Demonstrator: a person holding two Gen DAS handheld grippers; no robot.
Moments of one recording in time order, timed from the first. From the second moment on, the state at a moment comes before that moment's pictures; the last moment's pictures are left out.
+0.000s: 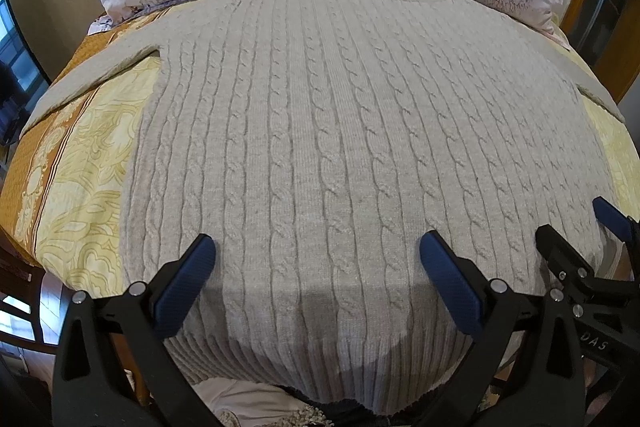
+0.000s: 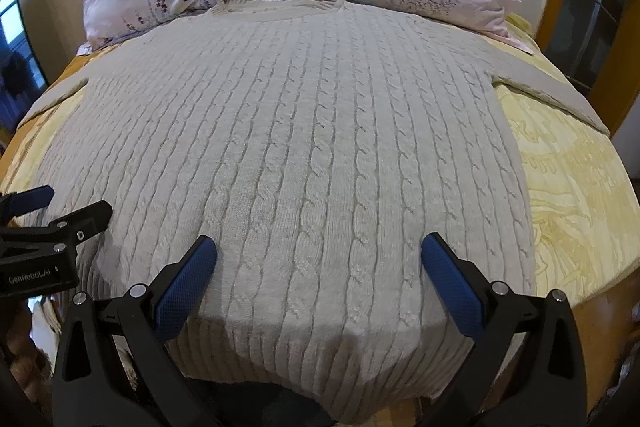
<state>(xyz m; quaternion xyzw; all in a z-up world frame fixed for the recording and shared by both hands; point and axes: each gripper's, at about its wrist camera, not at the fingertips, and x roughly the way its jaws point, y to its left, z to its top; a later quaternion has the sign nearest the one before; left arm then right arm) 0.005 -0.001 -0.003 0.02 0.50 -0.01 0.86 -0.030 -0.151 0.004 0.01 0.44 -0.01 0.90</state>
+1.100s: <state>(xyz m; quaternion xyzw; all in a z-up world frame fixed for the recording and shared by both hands) 0.127 0.005 0.044 0.02 0.45 -0.14 0.88 0.102 -0.409 -0.004 0.44 0.39 -0.07 0.81</state>
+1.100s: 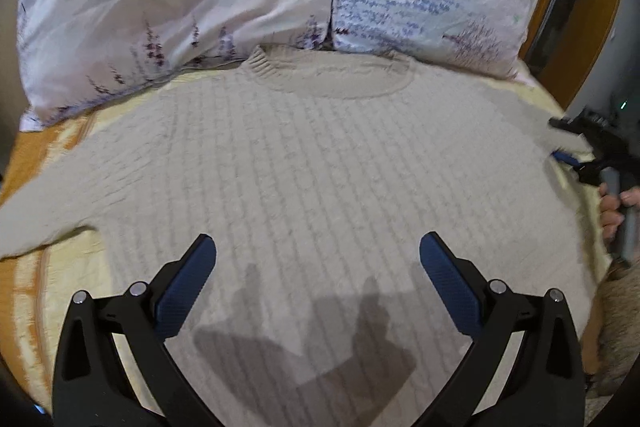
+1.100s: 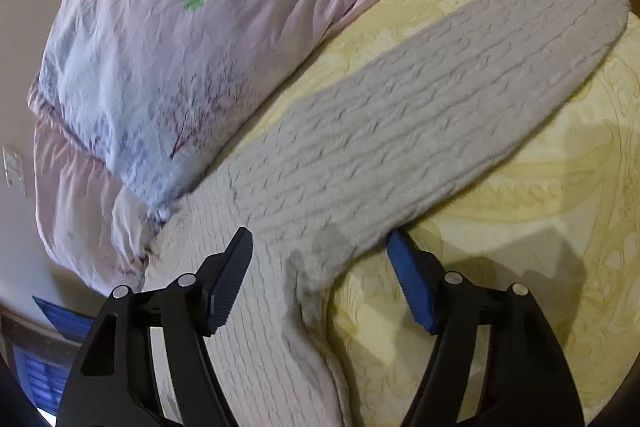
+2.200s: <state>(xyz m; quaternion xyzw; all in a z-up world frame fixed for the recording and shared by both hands) 0.174 0.045 0.049 -0.08 0.43 -0.13 0.89 0.114 -0.414 0.059 0.37 0.27 -0.07 0.89</state>
